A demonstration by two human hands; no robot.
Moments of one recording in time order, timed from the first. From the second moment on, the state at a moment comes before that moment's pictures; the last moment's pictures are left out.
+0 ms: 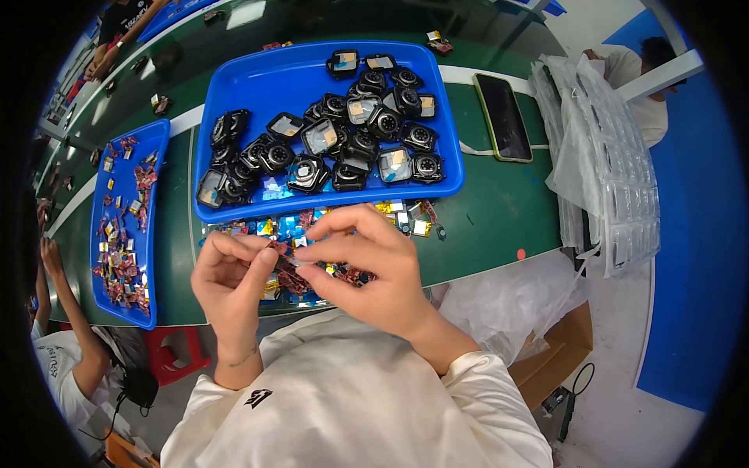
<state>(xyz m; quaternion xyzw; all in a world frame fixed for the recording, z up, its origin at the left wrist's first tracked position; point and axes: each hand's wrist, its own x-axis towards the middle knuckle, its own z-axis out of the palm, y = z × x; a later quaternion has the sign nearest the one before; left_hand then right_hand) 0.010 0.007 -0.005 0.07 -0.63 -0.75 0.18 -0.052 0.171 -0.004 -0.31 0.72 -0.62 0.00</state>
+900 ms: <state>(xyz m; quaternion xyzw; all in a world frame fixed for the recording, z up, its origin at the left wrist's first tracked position) 0.012 0.008 -0.001 0.01 -0.66 -0.75 0.05 -0.050 0.182 -0.004 -0.25 0.55 -0.79 0.12</state>
